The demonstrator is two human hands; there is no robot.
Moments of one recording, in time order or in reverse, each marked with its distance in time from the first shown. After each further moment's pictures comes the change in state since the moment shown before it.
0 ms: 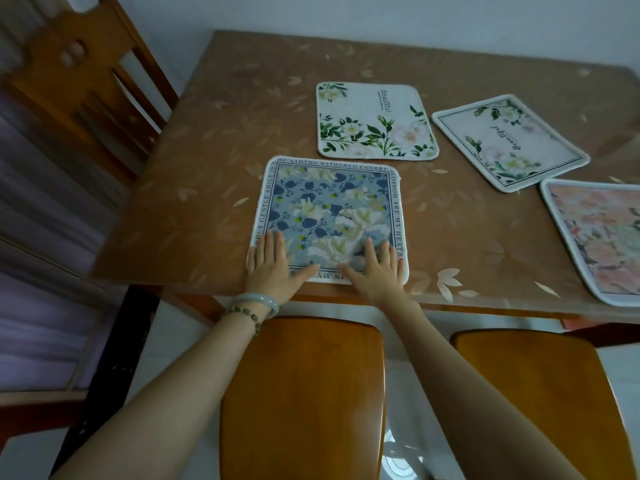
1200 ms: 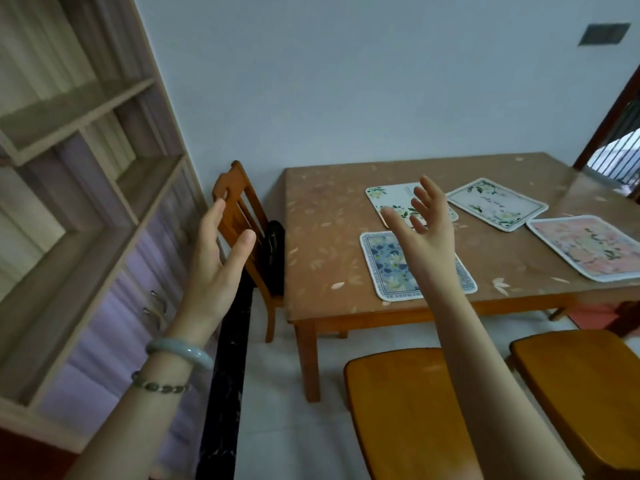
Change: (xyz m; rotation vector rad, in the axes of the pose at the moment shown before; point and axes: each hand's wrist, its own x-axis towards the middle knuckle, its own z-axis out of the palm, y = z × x) left_hand -0.257 -0.254 -0.384 -0.872 0.511 0.491; right_hand -0.305 -0.366 -0.071 0.963 0.783 -0.456
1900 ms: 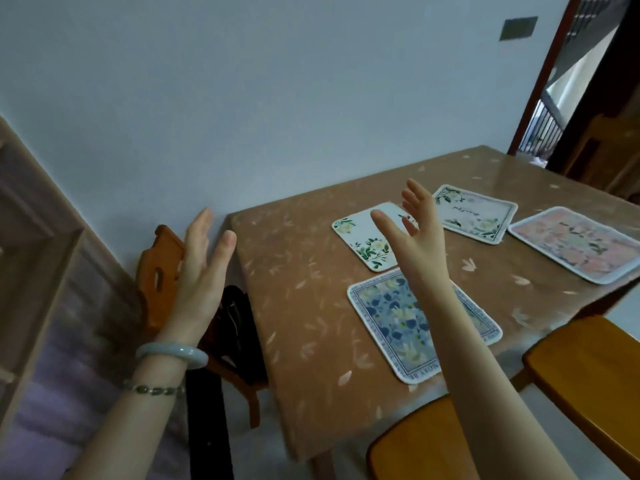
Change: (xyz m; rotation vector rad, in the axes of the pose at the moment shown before) left_hand 0.279 -0.108 0.073 -0.076 -0.186 0.058; right_hand 0.193 0.080 0.085 -0.107 0.231 0.037
